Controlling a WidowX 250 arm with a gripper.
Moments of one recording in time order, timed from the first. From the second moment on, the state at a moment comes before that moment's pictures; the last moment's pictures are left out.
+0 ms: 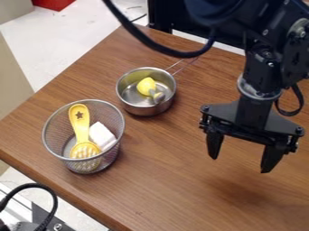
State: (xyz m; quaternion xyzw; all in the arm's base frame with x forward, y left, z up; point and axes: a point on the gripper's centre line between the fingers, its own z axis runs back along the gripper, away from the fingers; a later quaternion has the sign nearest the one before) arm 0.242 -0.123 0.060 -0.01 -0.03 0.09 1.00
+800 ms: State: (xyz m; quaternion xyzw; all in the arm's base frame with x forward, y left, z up) arm 0.238 -0.048 0.072 0.02 -0.04 0.02 1.00
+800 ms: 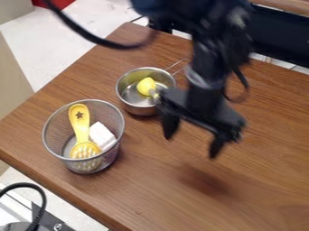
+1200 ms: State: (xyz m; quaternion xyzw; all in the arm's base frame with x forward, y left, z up) arm 0.219 0.023 0.096 0.03 -0.02 0.02 1.00
